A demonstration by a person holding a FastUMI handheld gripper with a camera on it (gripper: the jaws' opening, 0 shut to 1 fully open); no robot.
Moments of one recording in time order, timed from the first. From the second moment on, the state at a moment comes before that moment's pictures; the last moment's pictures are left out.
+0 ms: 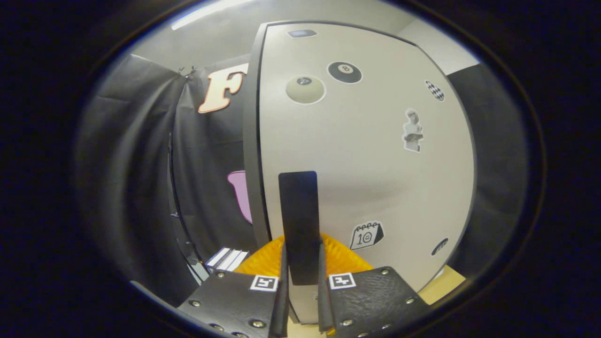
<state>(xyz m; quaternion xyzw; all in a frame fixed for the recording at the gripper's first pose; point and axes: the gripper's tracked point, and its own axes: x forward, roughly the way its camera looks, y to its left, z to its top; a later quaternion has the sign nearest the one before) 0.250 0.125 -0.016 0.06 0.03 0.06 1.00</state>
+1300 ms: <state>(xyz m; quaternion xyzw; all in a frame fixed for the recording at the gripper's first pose) 0.126 0.063 -0.019 0.10 0.04 0.02 0.99</state>
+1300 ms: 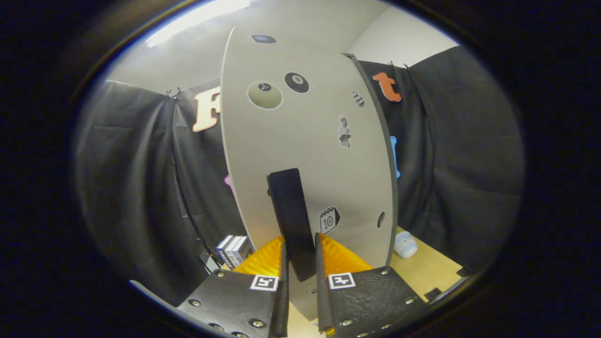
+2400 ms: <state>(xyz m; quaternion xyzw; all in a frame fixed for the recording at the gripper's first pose) 0.083 -0.082 -0.015 0.04 0.04 -0.07 1.00</state>
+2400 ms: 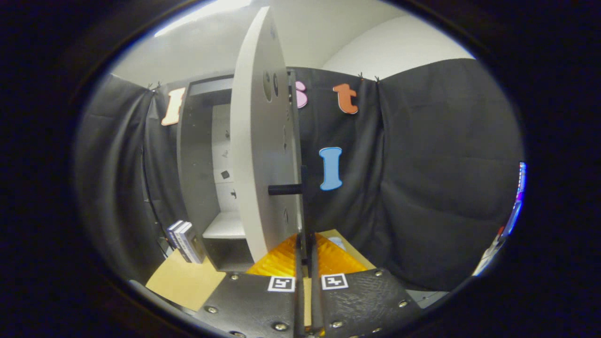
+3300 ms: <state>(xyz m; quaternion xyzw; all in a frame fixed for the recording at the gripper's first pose) 0.078 -0.141 -0.011 0.08 0.03 -0.04 1.00</state>
